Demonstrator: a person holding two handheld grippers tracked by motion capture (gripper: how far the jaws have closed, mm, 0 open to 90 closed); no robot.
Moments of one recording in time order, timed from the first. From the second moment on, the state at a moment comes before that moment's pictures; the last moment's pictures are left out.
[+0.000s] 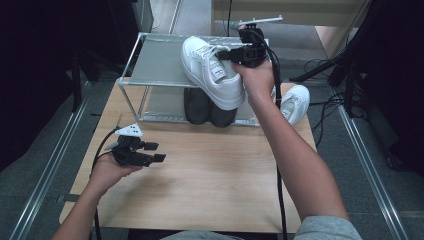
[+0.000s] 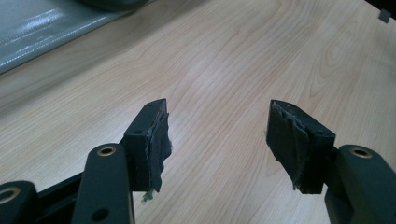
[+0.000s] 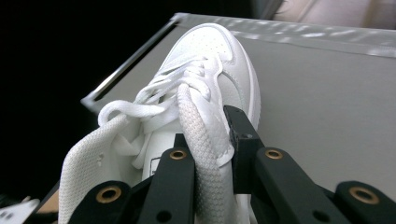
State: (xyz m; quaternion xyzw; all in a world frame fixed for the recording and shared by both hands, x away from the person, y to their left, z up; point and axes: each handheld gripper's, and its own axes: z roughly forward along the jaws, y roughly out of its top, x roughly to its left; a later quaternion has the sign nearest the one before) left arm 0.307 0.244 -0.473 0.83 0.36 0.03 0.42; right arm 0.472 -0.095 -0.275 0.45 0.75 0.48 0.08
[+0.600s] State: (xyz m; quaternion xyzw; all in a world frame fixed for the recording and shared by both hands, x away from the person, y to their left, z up) left arm 0.310 0.227 -0.468 0.85 0.32 0.03 0.42; right arm 0.523 -0.054 -0.271 0.56 0.67 0.47 0.15
